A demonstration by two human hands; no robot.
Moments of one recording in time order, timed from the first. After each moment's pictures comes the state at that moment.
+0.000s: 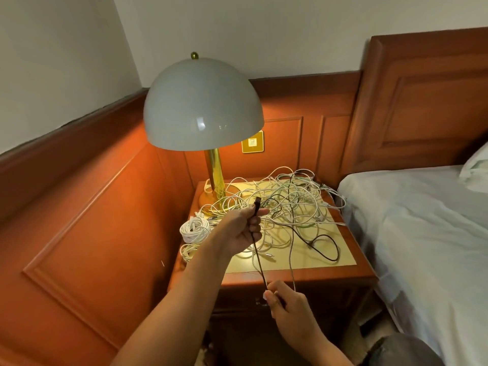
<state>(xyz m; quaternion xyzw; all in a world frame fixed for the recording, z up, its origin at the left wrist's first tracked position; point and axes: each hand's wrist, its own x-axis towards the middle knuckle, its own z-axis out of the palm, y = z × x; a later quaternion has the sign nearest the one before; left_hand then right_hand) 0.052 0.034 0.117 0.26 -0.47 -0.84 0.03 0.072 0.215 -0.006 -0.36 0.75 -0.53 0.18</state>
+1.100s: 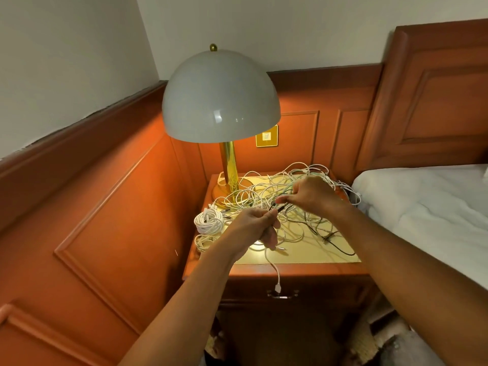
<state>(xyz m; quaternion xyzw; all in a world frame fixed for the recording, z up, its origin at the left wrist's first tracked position) 0.099 0.040 0.127 0.12 -0.72 -0.68 0.06 -0.067 0.143 0.142 -0.39 0.89 -0.21 0.04</state>
